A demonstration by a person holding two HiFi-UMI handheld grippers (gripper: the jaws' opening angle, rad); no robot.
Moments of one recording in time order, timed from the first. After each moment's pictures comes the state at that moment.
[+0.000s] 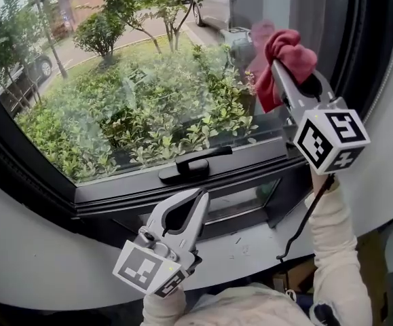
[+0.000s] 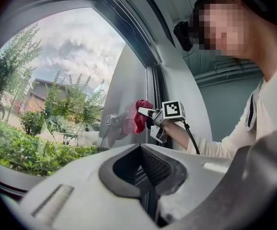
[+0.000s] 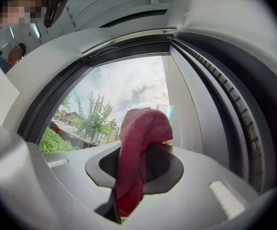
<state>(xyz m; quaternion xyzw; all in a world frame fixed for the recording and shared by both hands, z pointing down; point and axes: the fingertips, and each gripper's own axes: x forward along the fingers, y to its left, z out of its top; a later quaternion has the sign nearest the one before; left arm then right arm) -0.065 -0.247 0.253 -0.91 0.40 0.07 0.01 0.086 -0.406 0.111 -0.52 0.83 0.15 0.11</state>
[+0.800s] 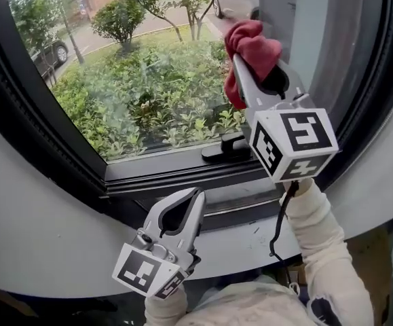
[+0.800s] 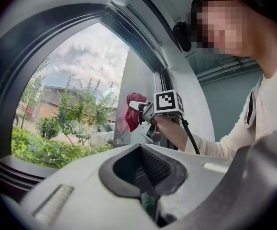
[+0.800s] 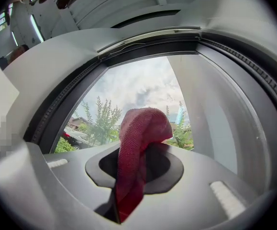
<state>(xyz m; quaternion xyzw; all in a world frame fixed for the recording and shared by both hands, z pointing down) -0.162 -0.203 0.259 -0.89 0.46 0.06 0.01 -0.086 -0.364 0.113 -0.49 0.85 0.16 0.12</state>
